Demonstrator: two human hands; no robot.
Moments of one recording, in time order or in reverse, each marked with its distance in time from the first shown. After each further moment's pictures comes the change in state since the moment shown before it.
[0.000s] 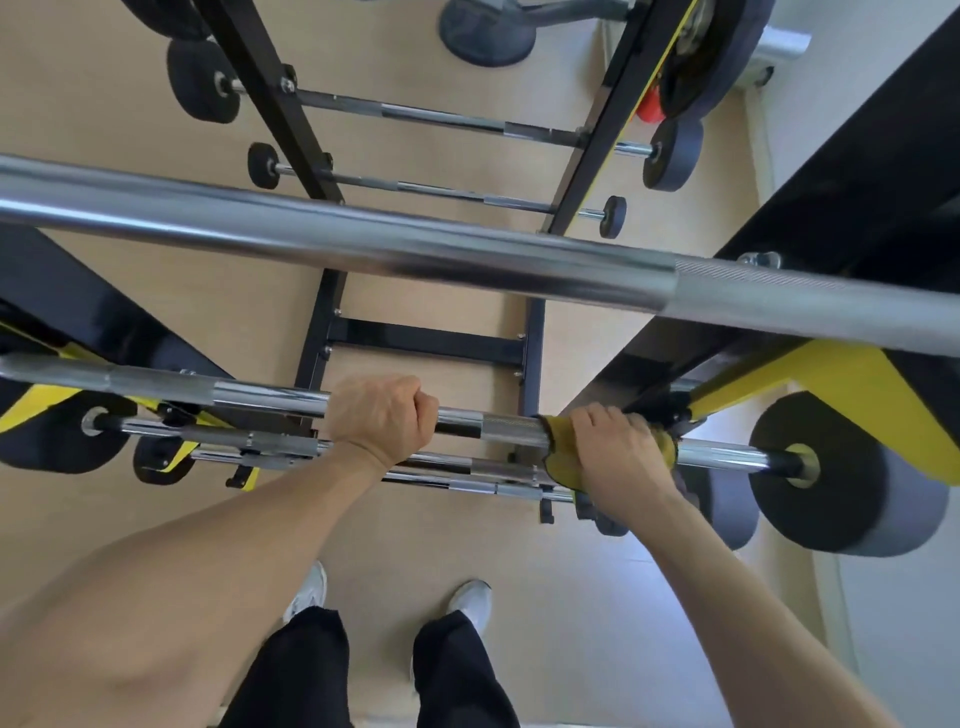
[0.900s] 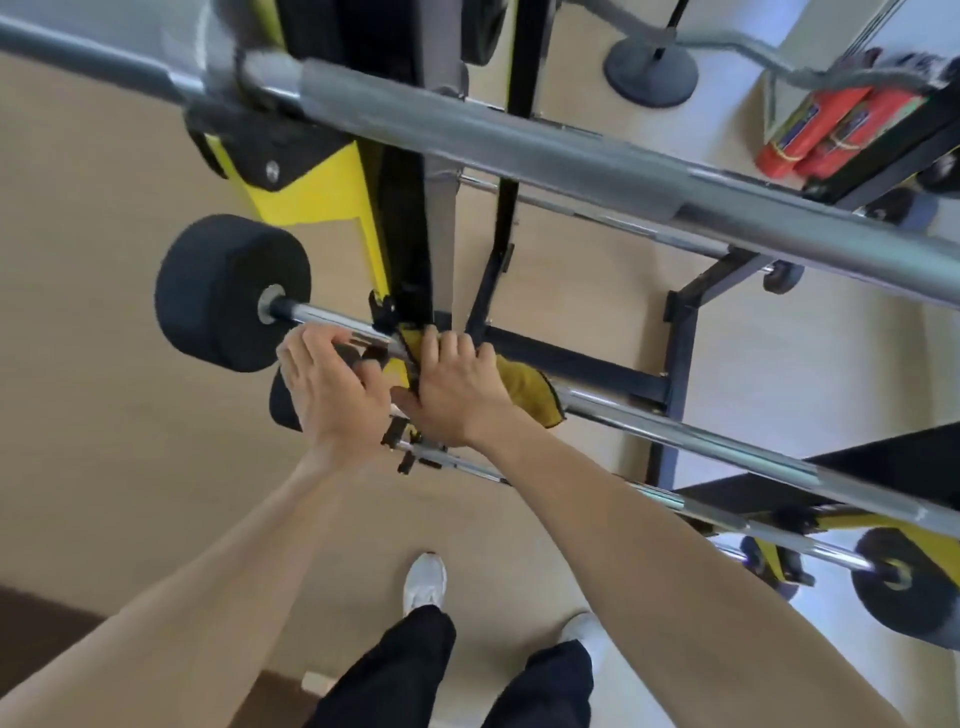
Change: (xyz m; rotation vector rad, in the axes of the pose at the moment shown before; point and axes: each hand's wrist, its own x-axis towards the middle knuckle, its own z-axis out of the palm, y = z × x) left_hand -0.114 -0.323 -0.133 -0.255 0.470 -0.630; right_hand 0.130 -0.478 -0.091 0.090 0.169 -0.372
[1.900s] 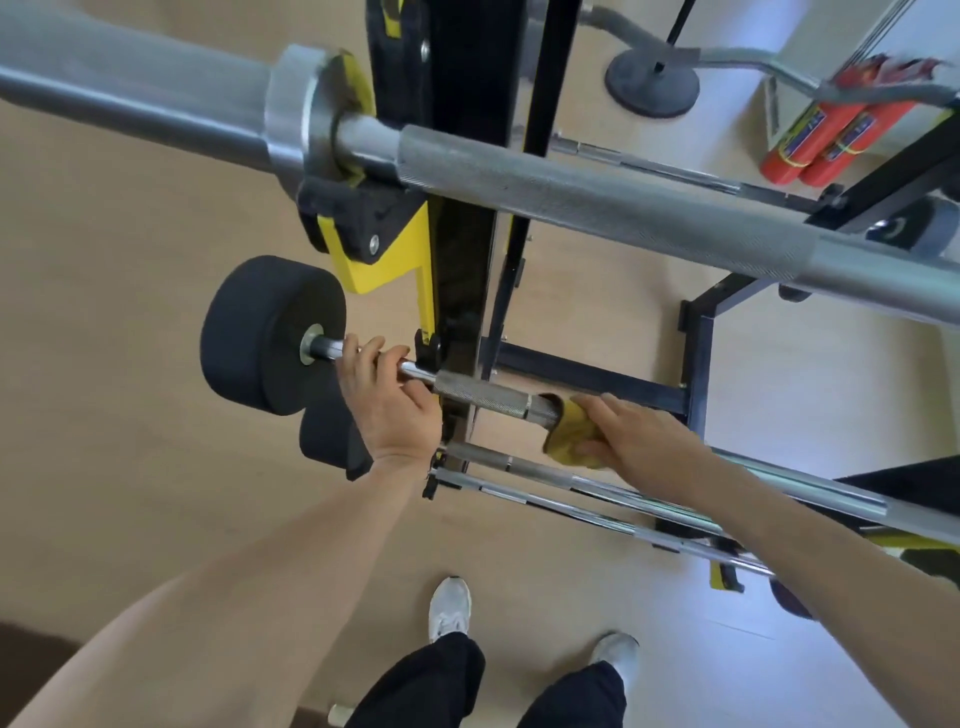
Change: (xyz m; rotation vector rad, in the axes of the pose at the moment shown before) left_hand 0.026 -0.023 0.042 -0.038 -0.054 -0.026; right_hand -0.060 0.124 -0.010 0.053 -0.127 -0.076
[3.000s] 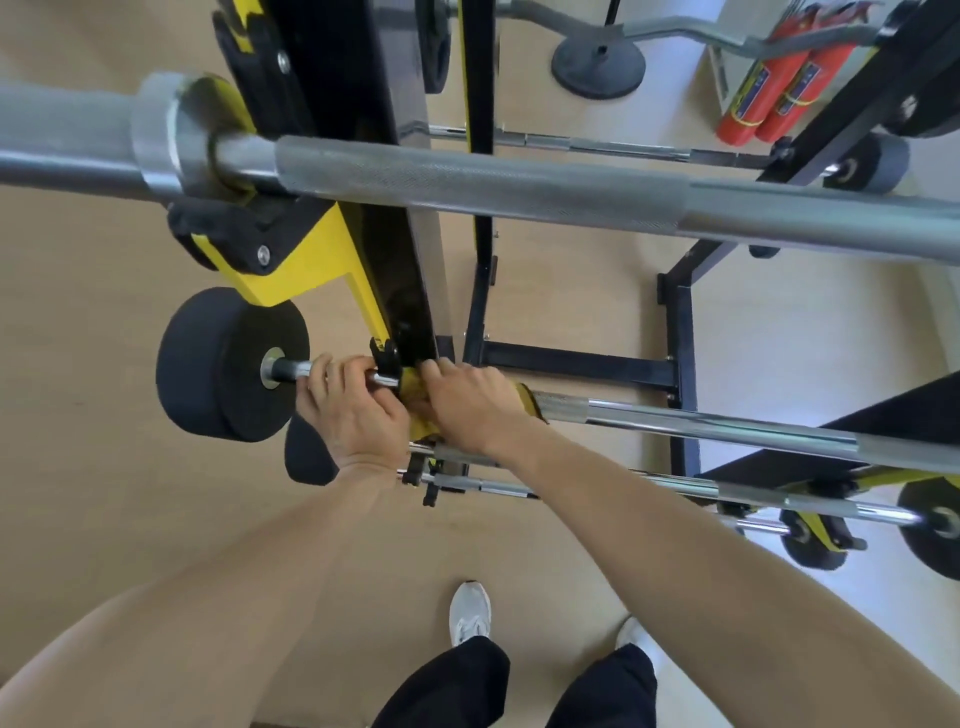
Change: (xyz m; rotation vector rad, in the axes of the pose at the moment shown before) left_hand -0.001 -0.002 -0.003 0.268 -0.037 0.145; right_hand 0.095 -0.108 0.009 0.065 0.258 0.038
